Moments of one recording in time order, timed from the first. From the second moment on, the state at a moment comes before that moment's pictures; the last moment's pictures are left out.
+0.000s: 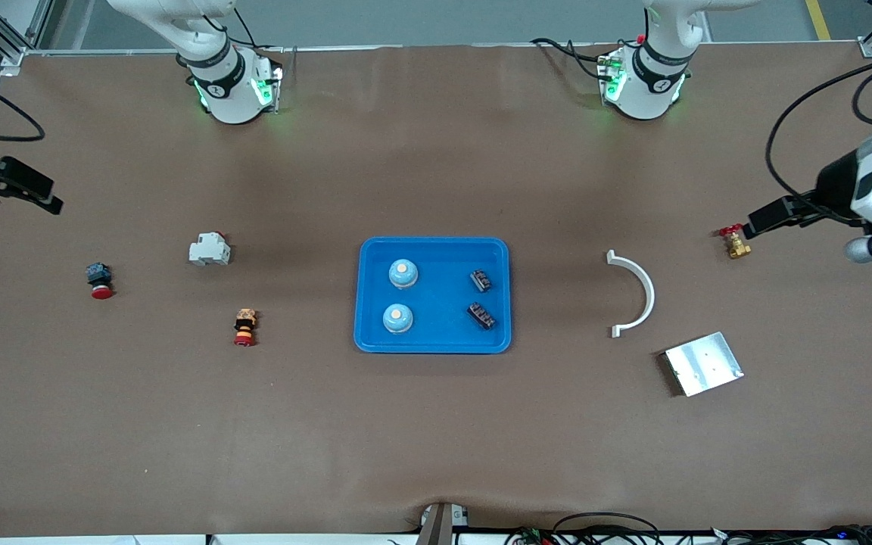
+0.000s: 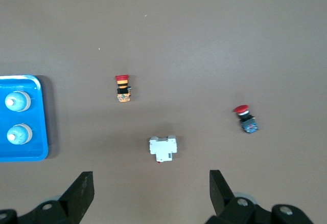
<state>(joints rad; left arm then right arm) 0.00 0.03 -0.05 -1.68 -0.12 1.67 -0.32 -0.05 -0.04 -0.03 -1.67 0.06 1.64 -0.03</state>
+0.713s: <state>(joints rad) -0.04 0.16 -0.26 -1.69 -0.16 1.66 -0.72 -0.03 -0.04 -0.02 -1.91 0.09 1.89 0.03</state>
